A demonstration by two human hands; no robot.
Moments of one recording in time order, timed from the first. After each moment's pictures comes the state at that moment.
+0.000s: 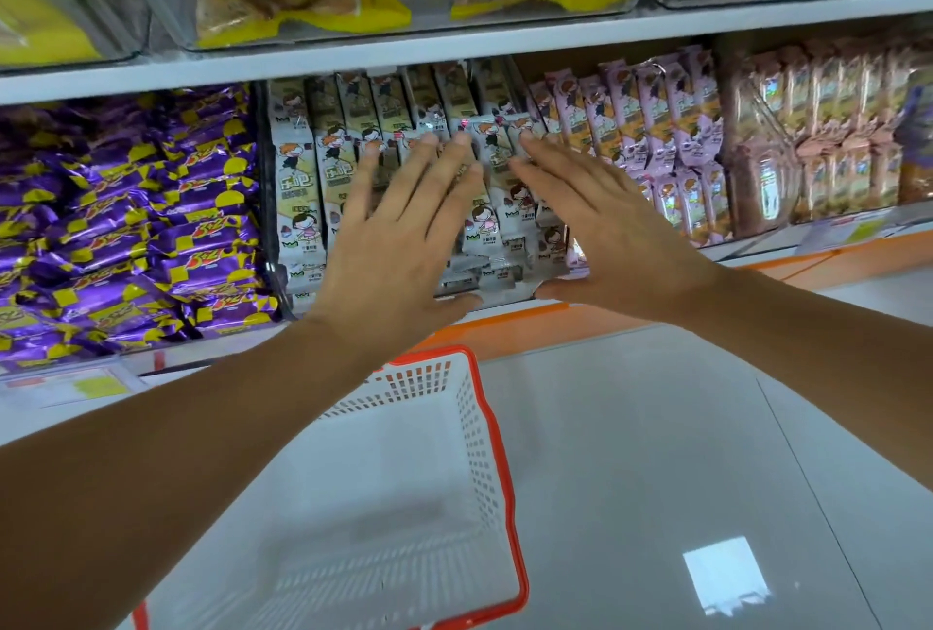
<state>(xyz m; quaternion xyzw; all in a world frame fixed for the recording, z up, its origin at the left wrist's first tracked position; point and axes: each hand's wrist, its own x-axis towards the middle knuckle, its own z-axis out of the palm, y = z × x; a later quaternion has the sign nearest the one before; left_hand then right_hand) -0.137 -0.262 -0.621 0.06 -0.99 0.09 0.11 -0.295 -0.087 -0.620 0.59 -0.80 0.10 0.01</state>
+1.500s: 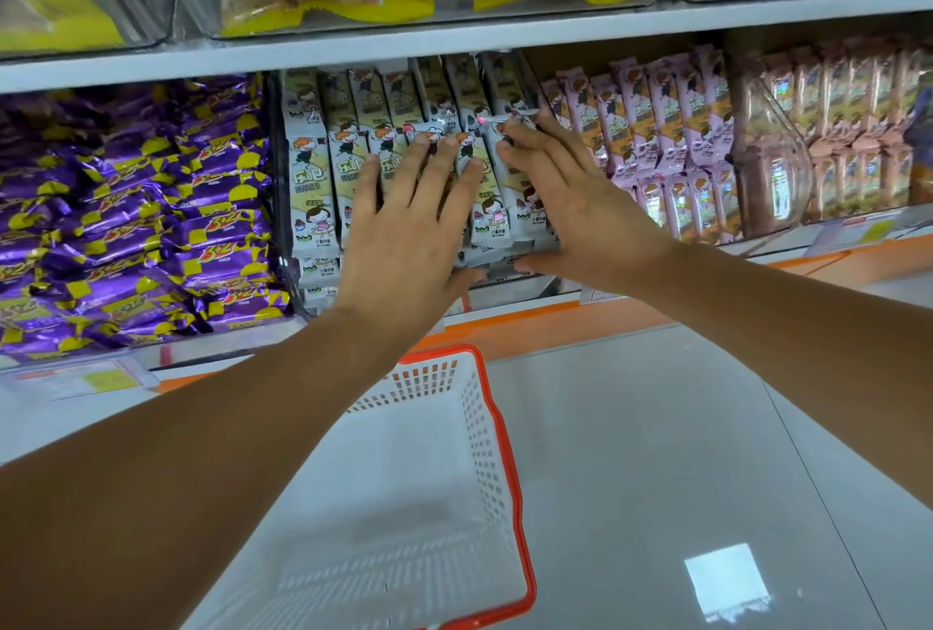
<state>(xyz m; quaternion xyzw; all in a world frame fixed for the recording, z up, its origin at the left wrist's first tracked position) -0.144 -0.260 -0.628 0.13 -0.98 0.09 0.09 -0.292 -0.123 -0.626 0.56 -0.82 0.12 -0.01</state>
